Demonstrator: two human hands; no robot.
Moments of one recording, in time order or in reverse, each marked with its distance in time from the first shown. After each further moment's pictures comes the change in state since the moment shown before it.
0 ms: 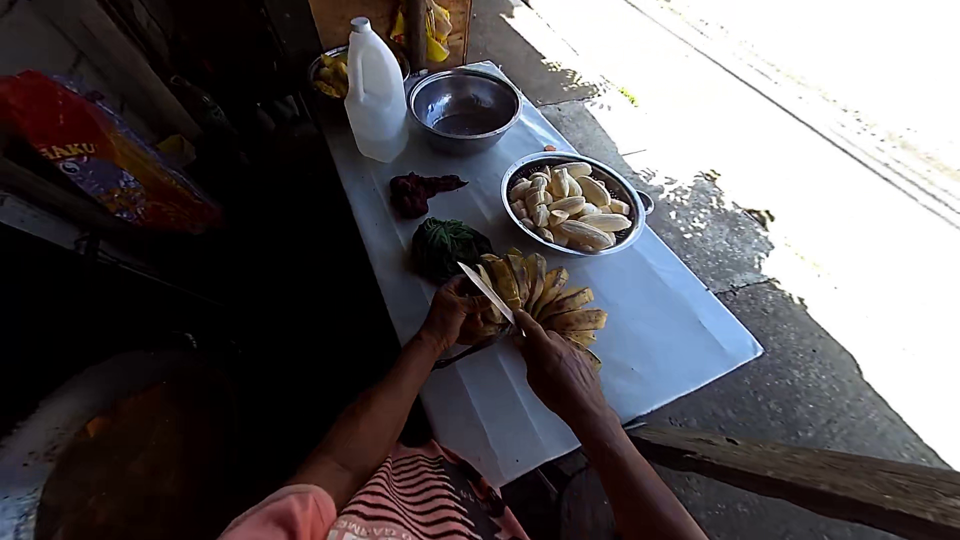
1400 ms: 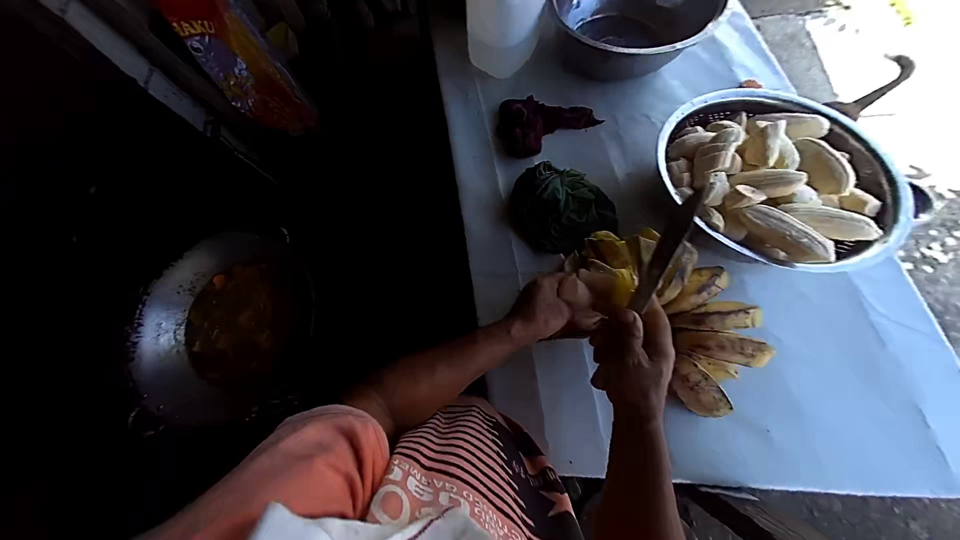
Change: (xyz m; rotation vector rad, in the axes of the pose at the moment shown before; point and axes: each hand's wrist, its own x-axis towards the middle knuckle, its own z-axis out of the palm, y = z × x) left_hand -0.027 -0.011 0.004 0.541 0.098 -0.109; right_hand 0.042 0.004 0.079 1.133 0.177 0.045
